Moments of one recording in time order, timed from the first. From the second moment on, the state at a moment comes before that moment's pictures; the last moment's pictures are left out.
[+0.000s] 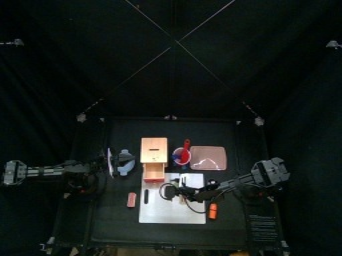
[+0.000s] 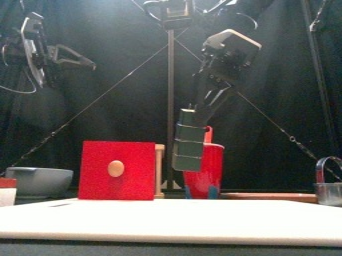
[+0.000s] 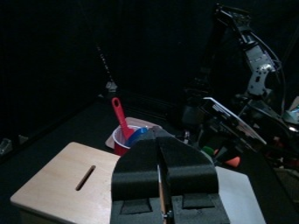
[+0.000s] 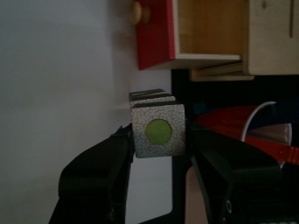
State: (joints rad) left arm 0.20 -0.87 1.28 -0.20 -0.51 0.00; right arm 0.27 0.08 0.35 -0.69 0.83 0.55
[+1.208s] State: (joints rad) left arm 0.21 -0.86 1.28 -0.21 -0.52 0.00; right arm 0.39 0.21 0.25 -0.54 0.82 0.56
